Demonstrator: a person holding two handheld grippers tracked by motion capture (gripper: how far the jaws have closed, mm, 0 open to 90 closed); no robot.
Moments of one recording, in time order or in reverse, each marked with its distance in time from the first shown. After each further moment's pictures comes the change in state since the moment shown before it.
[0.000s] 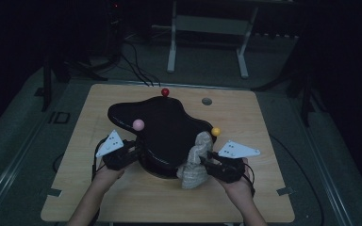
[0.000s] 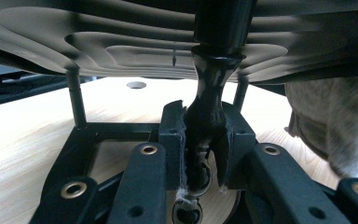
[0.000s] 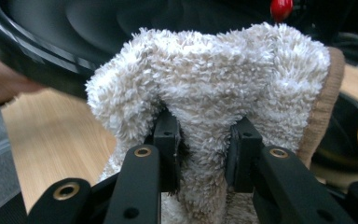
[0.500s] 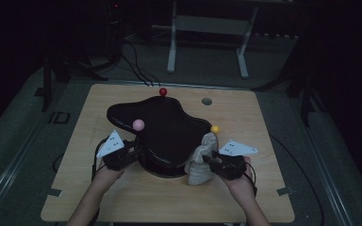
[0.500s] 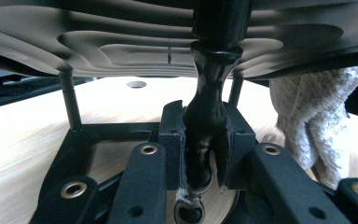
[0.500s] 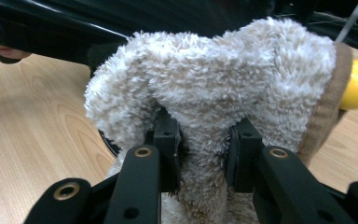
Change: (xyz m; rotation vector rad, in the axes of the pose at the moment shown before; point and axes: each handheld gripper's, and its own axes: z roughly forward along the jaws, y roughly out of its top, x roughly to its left) left arm 0.000 -0.001 0.001 0.007 0.003 0.018; right arm -0.021 -0.015 0.008 0.059 -0.083 0.012
